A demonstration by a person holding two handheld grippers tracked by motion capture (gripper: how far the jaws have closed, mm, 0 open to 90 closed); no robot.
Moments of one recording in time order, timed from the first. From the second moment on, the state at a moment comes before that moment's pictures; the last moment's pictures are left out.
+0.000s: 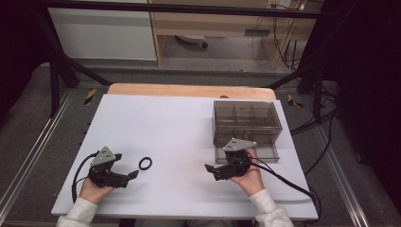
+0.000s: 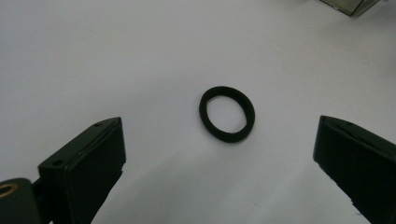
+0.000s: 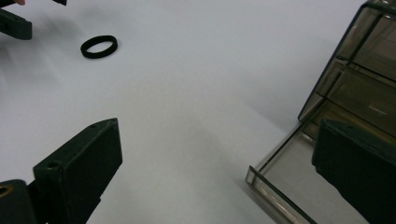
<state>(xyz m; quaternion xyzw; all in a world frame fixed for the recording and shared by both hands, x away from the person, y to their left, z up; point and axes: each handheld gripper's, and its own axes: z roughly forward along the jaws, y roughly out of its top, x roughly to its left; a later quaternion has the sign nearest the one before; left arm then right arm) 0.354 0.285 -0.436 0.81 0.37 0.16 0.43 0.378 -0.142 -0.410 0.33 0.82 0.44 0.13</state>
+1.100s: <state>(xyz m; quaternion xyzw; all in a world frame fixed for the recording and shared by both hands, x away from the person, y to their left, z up) 0.354 0.285 -0.436 0.81 0.37 0.16 0.43 0.404 -0.073 -0.405 0.31 0.83 0.44 0.11</state>
